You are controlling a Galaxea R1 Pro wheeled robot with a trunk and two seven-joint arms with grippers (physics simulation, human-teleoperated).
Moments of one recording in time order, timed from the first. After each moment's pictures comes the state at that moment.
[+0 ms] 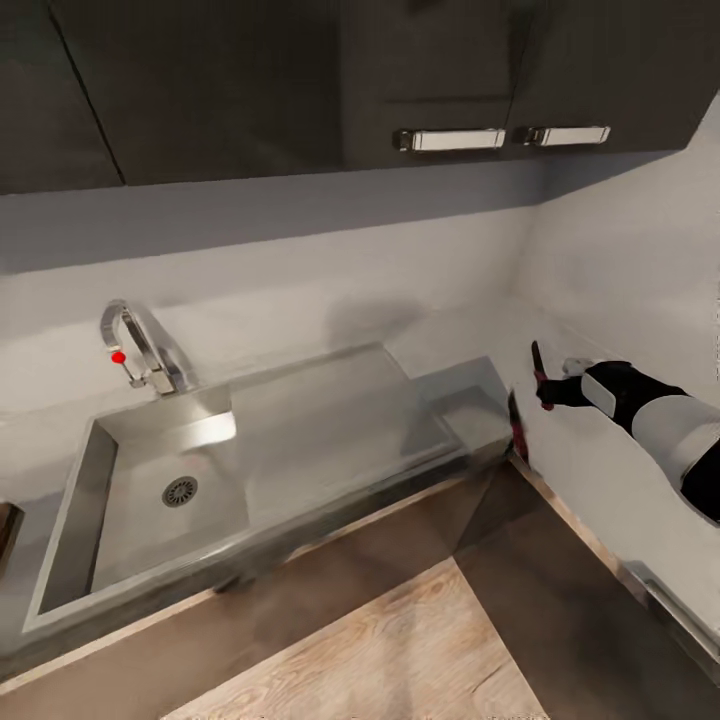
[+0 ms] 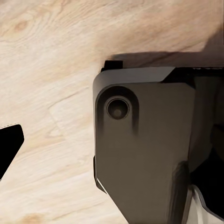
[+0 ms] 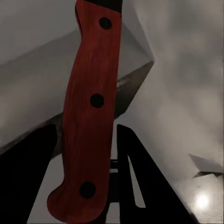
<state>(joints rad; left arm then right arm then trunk) -0.36 -0.02 -0.18 0.08 0.18 -0.11 0.06 -1.48 -0.33 1.22 -0.05 -1.17 0.44 0.10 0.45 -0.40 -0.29</state>
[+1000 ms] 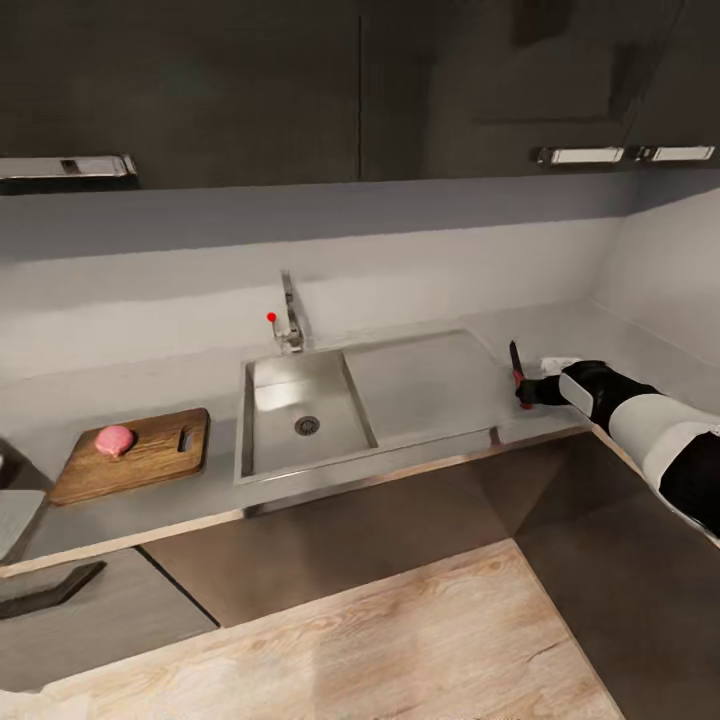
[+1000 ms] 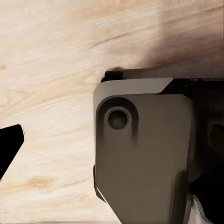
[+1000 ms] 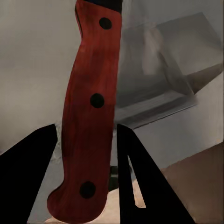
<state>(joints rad) -0.36 -0.02 -0.18 0.07 0.18 -0.11 0.06 -1.47 -0.27 1.22 -0.05 -1.17 0.44 0.10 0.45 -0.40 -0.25</state>
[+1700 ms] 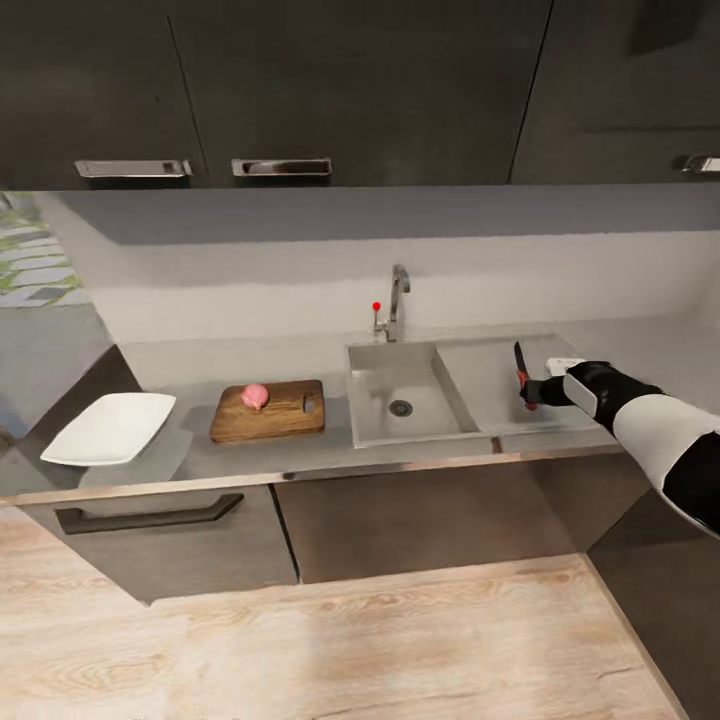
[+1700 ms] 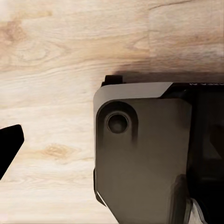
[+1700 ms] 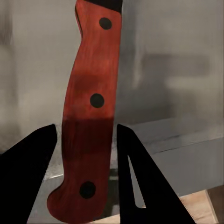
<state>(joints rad) -0.36 -0.02 -0.18 0.08 0.18 -0.11 0.06 -1.47 -0.28 1.22 -0.05 -1.17 0.44 0.10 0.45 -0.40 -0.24</state>
